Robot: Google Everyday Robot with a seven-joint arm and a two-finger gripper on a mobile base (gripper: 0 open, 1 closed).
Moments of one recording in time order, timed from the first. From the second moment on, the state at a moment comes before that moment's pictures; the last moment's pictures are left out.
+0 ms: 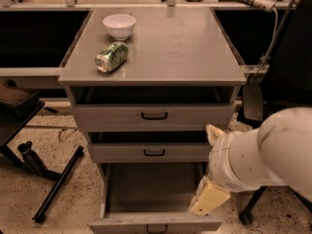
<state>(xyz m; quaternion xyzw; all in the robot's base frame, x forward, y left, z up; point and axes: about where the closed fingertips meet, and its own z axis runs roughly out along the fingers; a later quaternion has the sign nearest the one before) 0.376 -0.110 0.808 -0.58 0.77 0.00 0.26</state>
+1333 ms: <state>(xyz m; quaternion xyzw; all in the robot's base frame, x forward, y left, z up) 0.394 -0.177 0.621 -0.55 0.82 0.01 0.18</state>
